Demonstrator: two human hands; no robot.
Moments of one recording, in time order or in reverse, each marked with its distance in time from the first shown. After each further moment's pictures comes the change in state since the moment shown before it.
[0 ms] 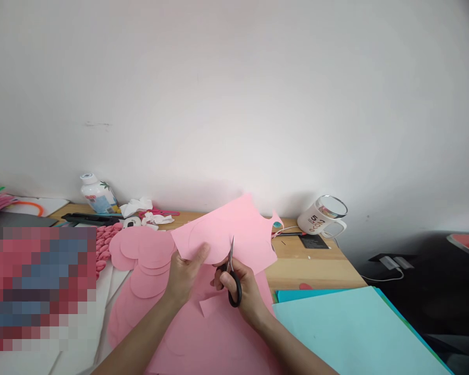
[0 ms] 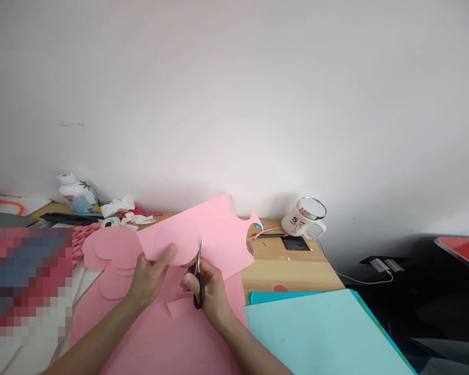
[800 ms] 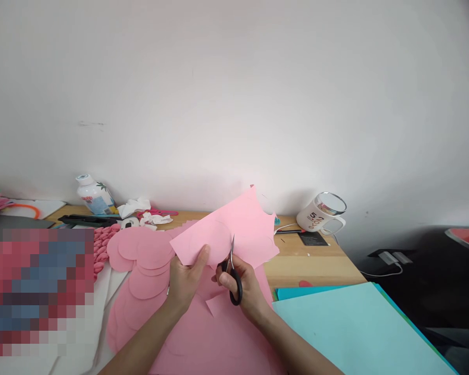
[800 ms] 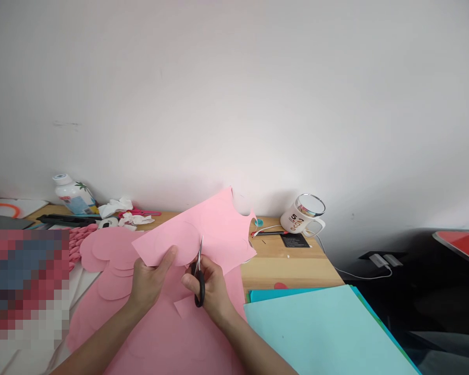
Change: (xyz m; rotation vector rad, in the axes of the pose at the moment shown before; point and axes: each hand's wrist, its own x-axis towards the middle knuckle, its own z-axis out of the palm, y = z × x) left_hand -0.007 0.008 0.006 0.326 0.155 0.070; right_hand 0.002 0.001 -0.006 0.023 -0.041 0.002
